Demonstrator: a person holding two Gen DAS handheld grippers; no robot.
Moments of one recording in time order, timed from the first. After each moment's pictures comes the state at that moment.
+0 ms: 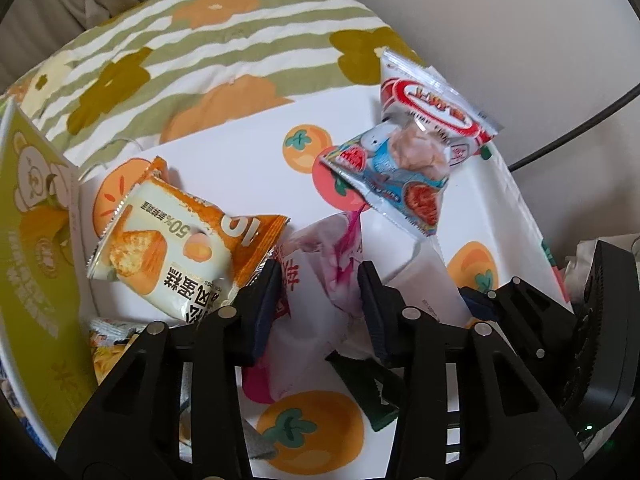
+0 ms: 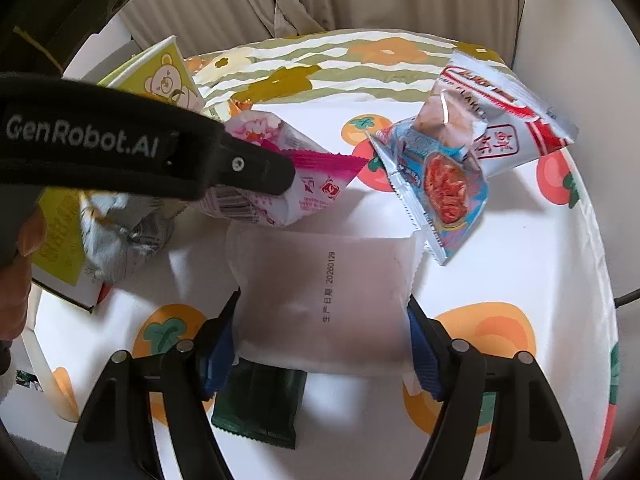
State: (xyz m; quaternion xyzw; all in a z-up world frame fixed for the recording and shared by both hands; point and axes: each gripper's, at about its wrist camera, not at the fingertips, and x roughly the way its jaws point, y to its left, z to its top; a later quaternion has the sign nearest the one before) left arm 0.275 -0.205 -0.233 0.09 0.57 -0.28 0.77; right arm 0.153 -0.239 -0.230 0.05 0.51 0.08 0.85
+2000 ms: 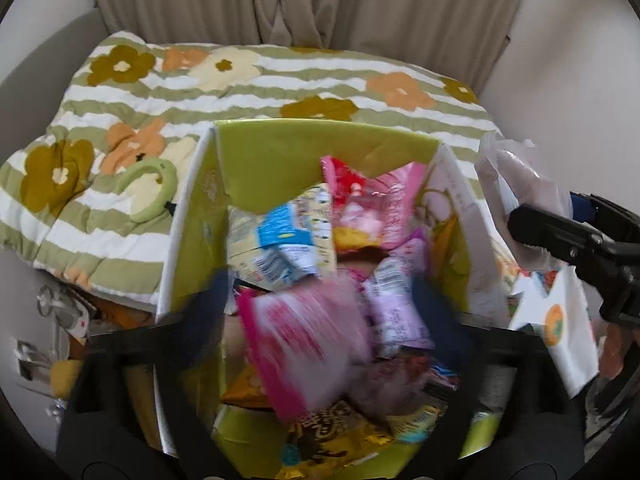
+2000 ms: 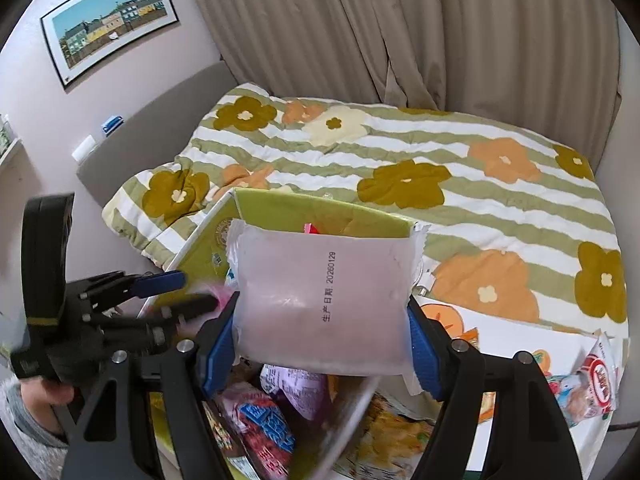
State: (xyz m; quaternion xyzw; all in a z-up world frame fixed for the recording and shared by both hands) left arm 0.306 0.142 -0.138 -0.02 0.48 -0.09 0.87; right arm 0.277 -0.029 -0.070 0.02 0.45 0.19 0.87
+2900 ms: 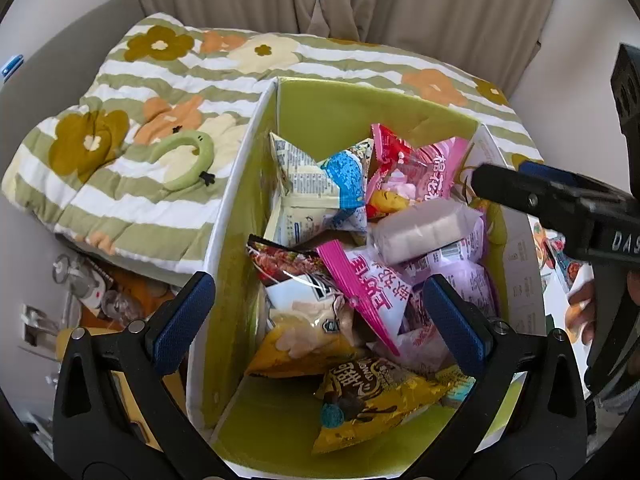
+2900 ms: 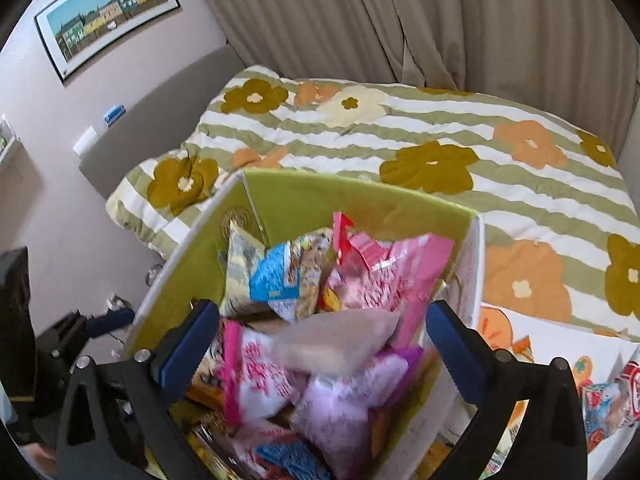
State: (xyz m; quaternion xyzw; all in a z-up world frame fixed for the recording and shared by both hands) left arm 0.270 0.167 -0.154 -0.03 0.49 -0.04 0.87; right arm 0.300 0.005 -0.106 0.03 0.47 0.21 0.86
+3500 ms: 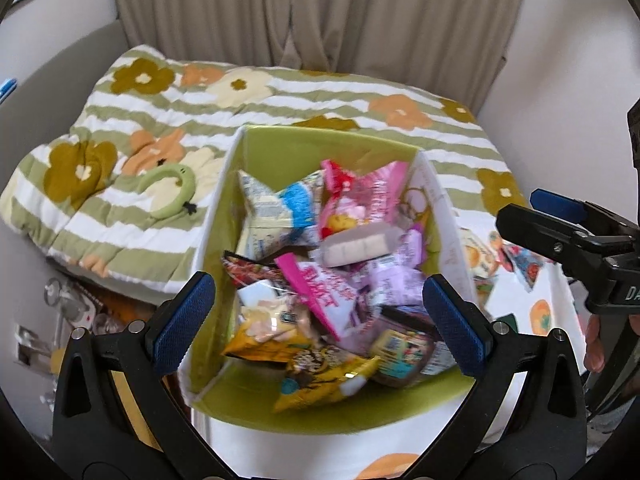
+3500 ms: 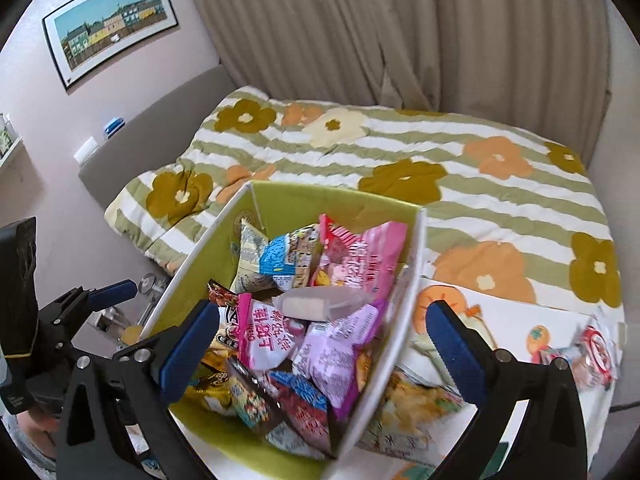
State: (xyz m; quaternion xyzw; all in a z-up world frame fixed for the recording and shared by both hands) left arm 0.228 0.141 -0.096 -0.03 0.44 -0.09 0.89; right arm 0.231 -0.026 -0.050 0.03 0.43 0.18 0.88
